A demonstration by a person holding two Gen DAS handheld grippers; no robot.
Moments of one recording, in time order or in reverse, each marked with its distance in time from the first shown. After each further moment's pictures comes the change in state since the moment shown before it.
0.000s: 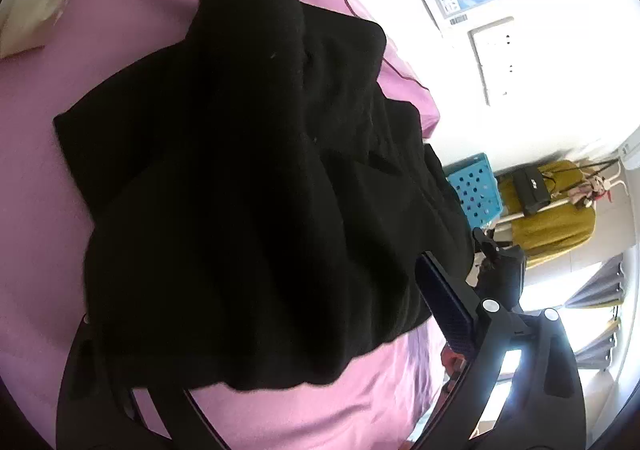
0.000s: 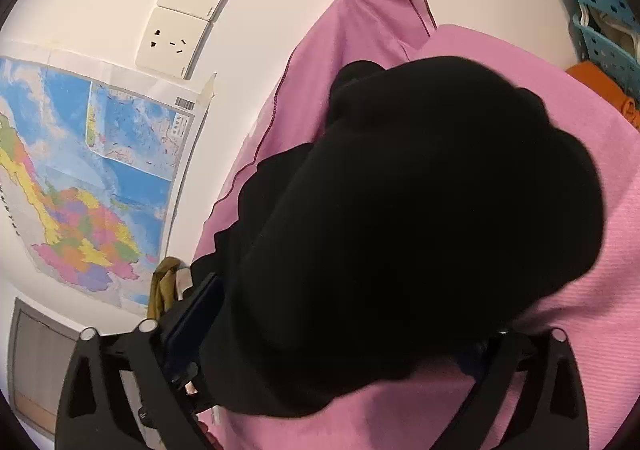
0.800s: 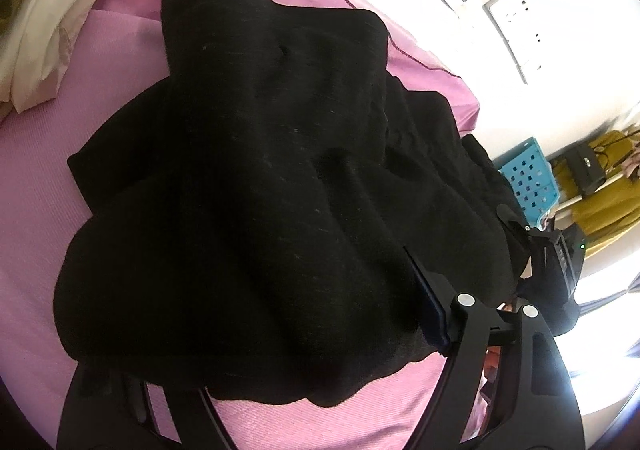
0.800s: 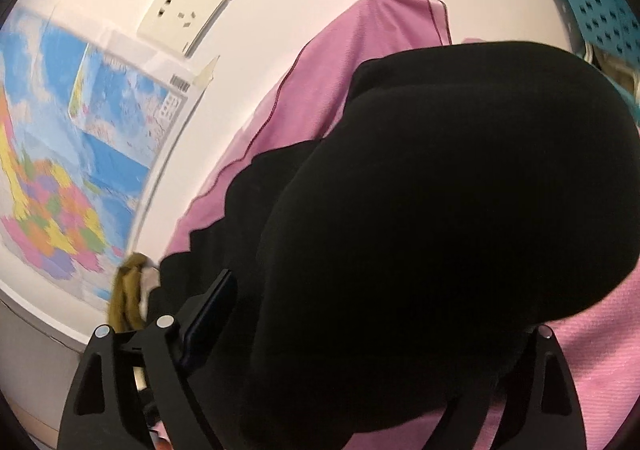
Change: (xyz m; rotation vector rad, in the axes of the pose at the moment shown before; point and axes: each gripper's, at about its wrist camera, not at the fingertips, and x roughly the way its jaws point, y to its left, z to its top) left arm 0.005 -0.021 -0.007 0.125 -0.051 0.247; right arm 0.027 0.021 -0.016 -0.127 -0.065 -0.106
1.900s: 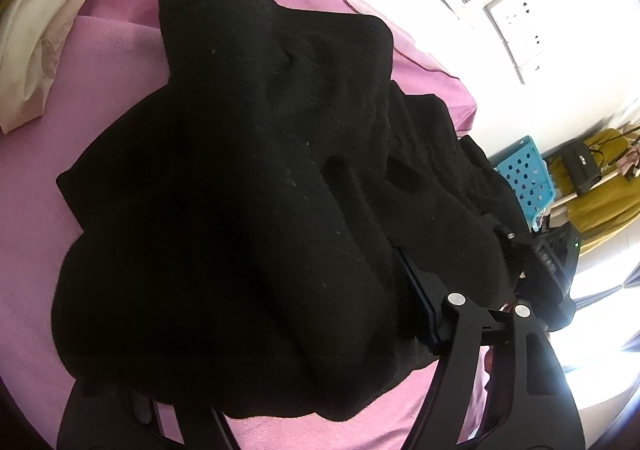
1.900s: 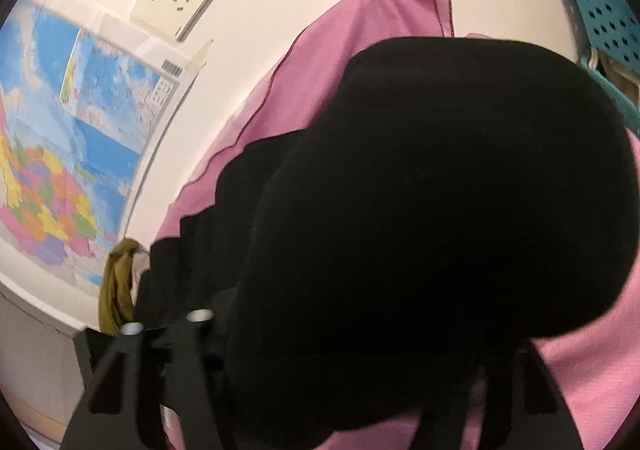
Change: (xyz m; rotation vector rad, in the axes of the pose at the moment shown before) left arm 0.005 0.003 0.015 0.010 0.022 -0.031; right arm 0.005 -0.003 0.004 -0.013 0.047 -0.016
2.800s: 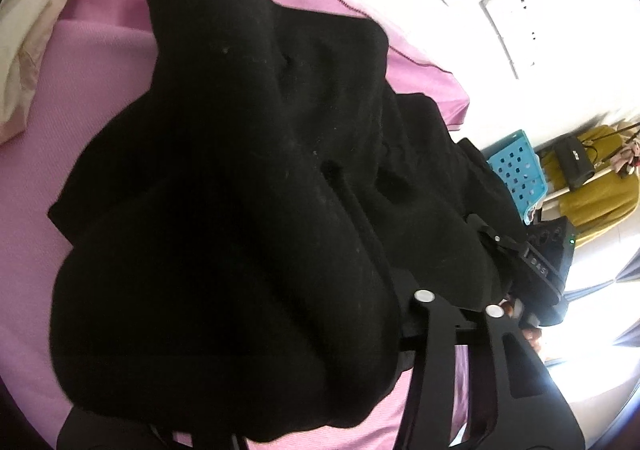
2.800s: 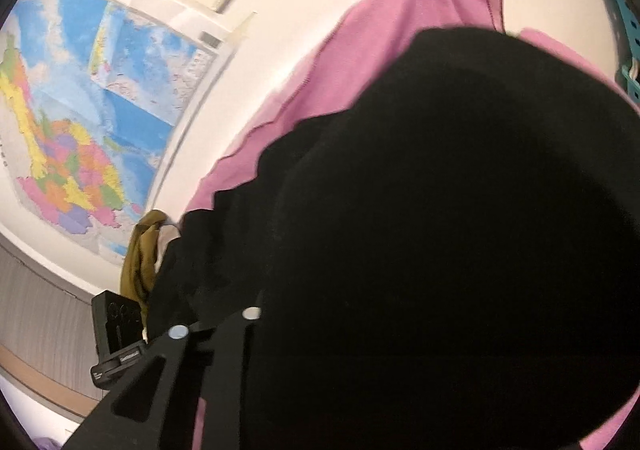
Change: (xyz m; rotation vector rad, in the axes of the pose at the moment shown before) left arm 0.008 -0.018 0.007 0.000 0.044 -0.028; right arm 0.004 0.015 0.000 -0.072 0.069 0.125
